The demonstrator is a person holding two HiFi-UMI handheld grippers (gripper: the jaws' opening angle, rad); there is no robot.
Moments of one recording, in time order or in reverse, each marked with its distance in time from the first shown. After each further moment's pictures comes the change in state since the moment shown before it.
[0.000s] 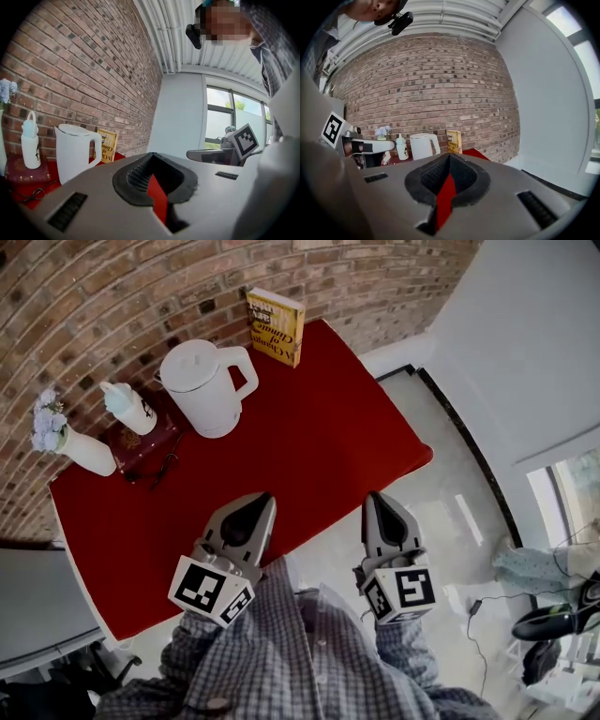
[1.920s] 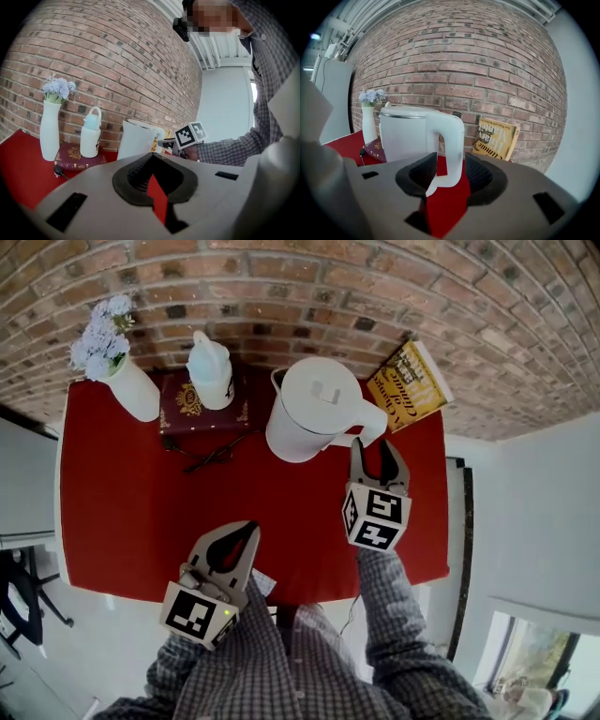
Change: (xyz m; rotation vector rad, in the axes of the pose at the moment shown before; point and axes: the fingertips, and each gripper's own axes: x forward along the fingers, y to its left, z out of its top) left arm -0.060 0.162 -0.032 -0.153 0.001 0.487; right arm 0.341 0.105 -0.018 -0.314 0.176 0.205
